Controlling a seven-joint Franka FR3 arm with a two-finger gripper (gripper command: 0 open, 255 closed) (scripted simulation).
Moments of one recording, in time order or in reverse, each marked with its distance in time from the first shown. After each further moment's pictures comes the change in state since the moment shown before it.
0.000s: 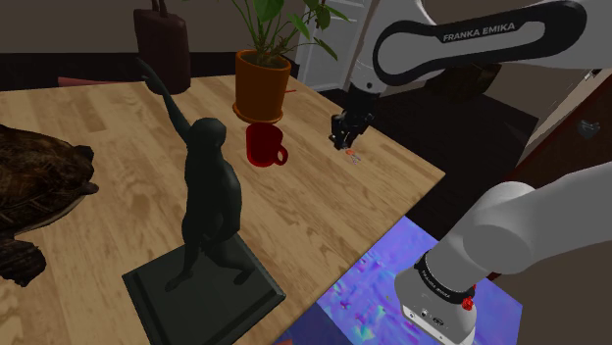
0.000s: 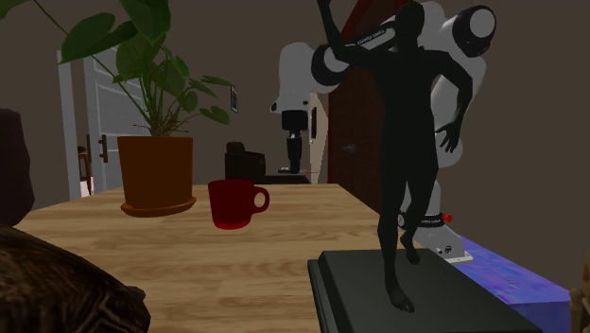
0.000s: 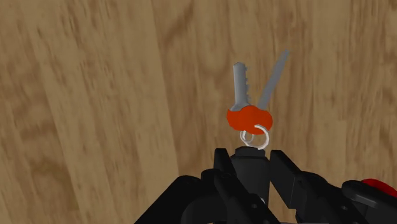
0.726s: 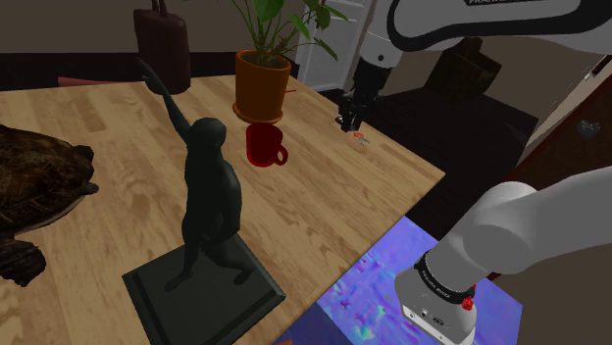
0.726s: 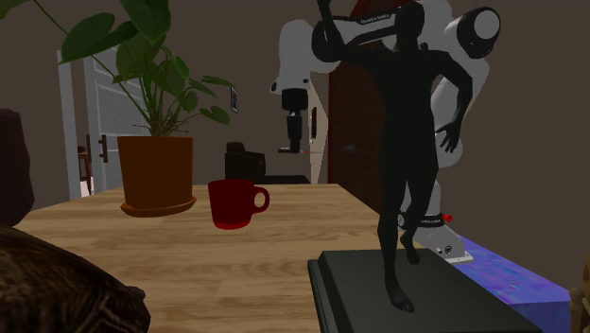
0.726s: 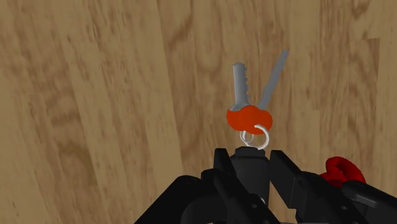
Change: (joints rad) arm -0.002 -0.040 -0.005 0.119 -0.004 -0.159 0.001
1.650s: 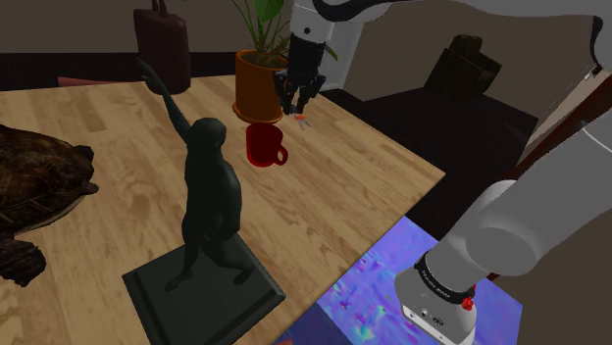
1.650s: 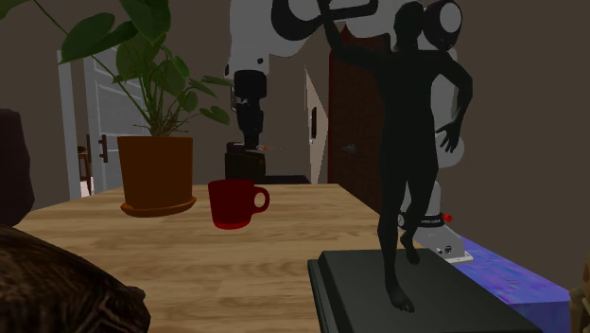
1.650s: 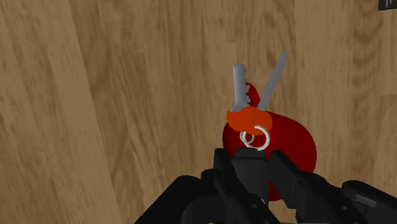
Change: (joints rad) arm 0.064 0.389 0.145 0.400 0.004 -0.005 0.212
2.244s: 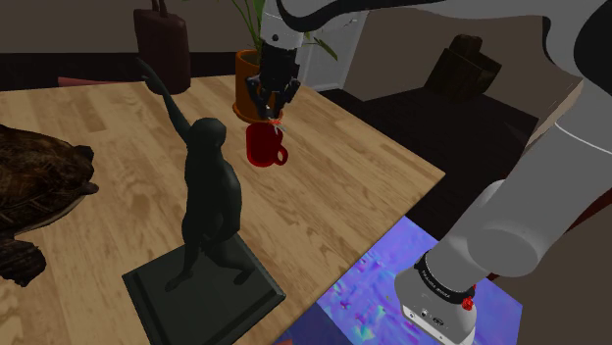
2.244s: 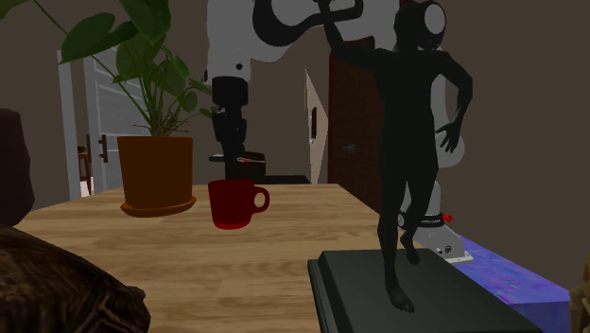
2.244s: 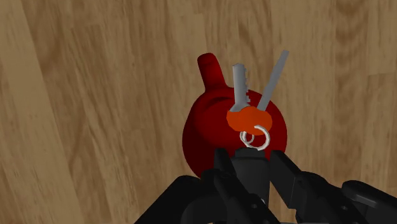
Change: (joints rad) arm 0.030 0.162 0.039 0.119 -0.031 0.040 0.081
